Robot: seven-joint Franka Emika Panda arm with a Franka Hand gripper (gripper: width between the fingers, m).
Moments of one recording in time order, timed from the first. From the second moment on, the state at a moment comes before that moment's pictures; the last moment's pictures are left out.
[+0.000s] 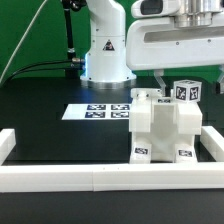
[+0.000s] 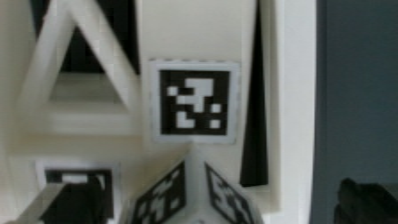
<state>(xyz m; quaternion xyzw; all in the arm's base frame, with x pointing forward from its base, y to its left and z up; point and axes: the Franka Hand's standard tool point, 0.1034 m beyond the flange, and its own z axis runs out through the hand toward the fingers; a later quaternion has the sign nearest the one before) 0.585 0.095 0.109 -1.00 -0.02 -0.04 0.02</state>
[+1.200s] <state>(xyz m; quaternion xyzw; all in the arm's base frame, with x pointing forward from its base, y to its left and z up) 0.584 0.090 0.103 -1.00 0.05 -0.04 0.01</state>
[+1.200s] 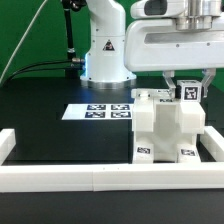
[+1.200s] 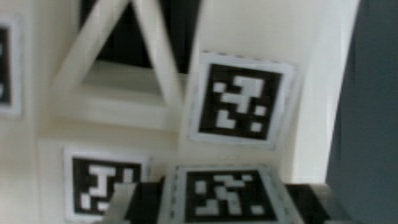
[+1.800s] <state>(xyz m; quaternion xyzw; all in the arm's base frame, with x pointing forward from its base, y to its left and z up) 0.586 0.090 0.103 -0.96 0.26 -0.02 0.03</state>
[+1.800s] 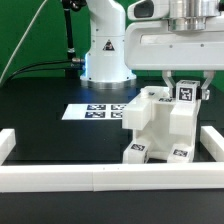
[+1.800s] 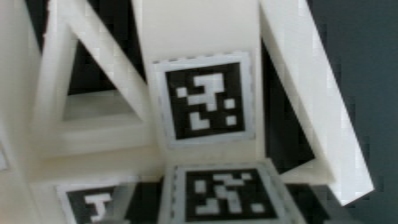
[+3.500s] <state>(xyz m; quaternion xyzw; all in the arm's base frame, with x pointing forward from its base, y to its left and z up) 0.592 0.089 0.145 -0.94 0.32 -0.03 0.06</state>
